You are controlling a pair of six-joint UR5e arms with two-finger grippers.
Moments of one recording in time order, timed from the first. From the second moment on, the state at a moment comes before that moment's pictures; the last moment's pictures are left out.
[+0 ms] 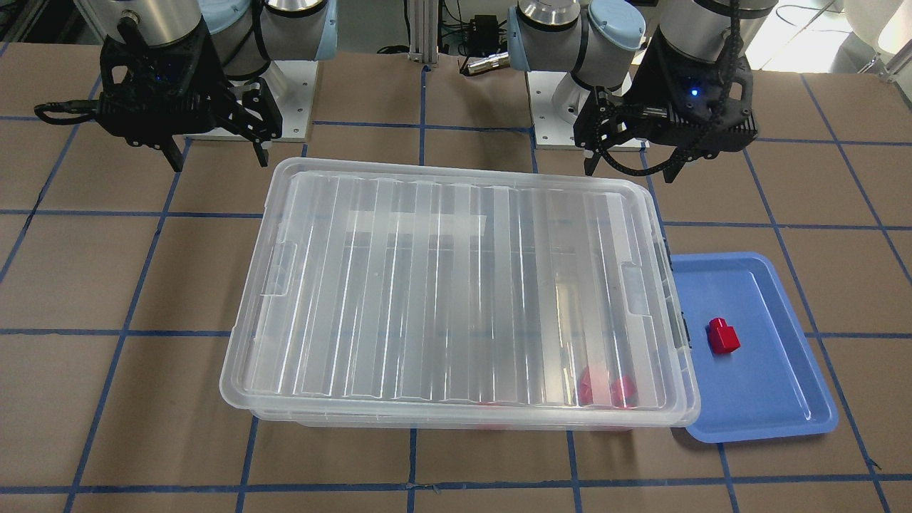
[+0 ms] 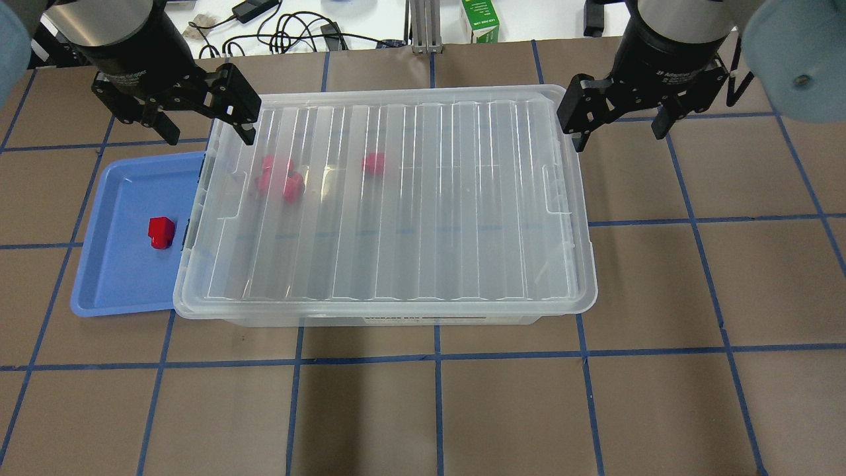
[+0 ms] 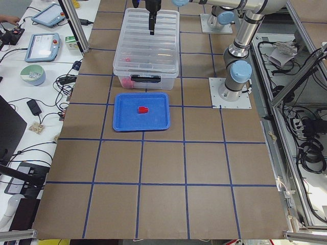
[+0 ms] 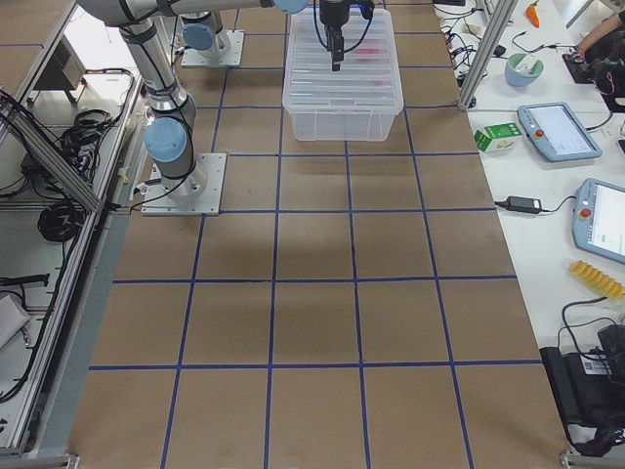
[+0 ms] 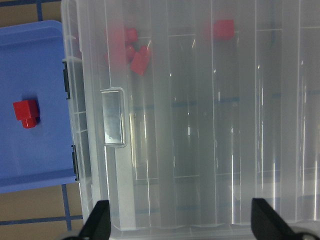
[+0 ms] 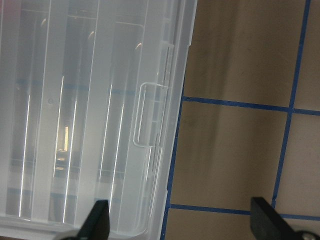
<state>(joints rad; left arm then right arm) -1.56 -1.58 -1.47 -1.64 1.55 0.08 1.63 -1.59 1.52 -1.54 -1.59 -0.06</state>
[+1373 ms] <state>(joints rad) -1.39 -1.61 -1.49 -1.63 1.55 0.18 1.61 -1.53 1.52 -1.56 -1.59 -0.06</state>
